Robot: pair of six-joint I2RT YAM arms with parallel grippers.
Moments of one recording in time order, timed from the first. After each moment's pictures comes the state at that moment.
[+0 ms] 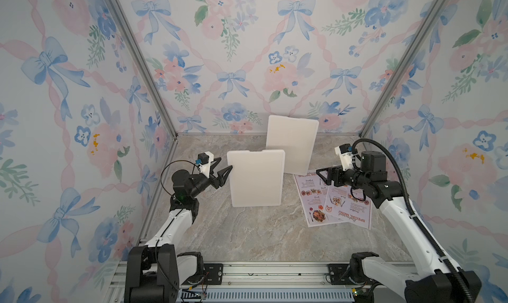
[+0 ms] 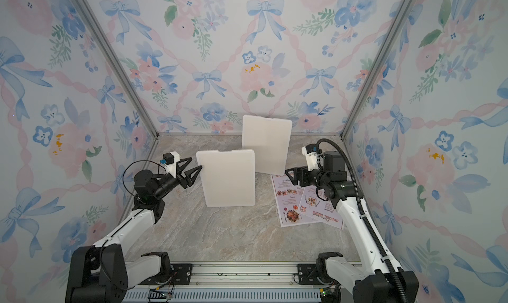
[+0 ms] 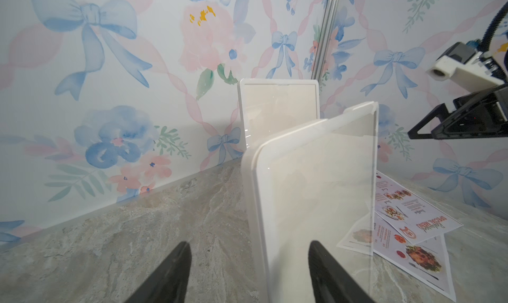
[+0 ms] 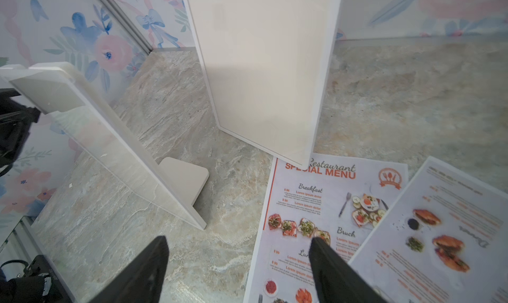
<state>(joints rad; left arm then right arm) 0.04 1.07 0.49 0.62 0.72 -0.06 0.08 1.08 1.00 -0.58 -0.42 0.11</state>
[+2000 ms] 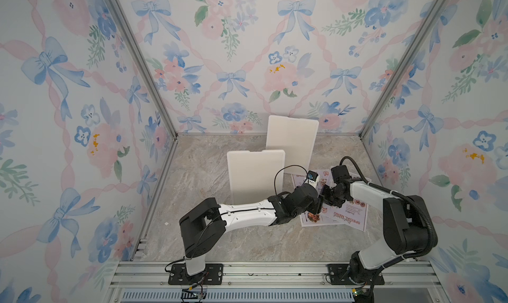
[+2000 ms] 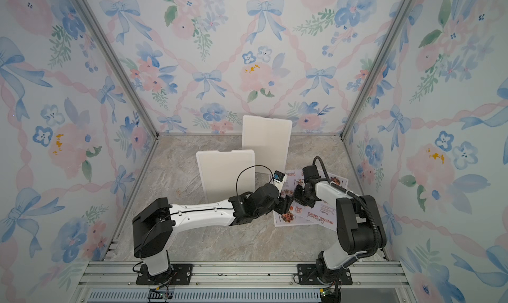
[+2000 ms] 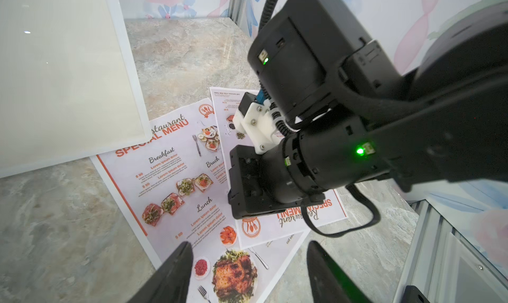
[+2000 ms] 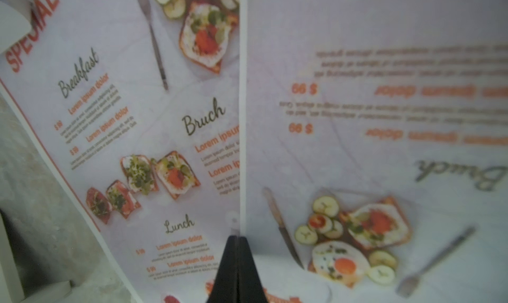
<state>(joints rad) -1.15 1.80 1.26 0.05 -0.25 -0.49 0.10 1.57 0.84 -0.55 -0.18 0.58</state>
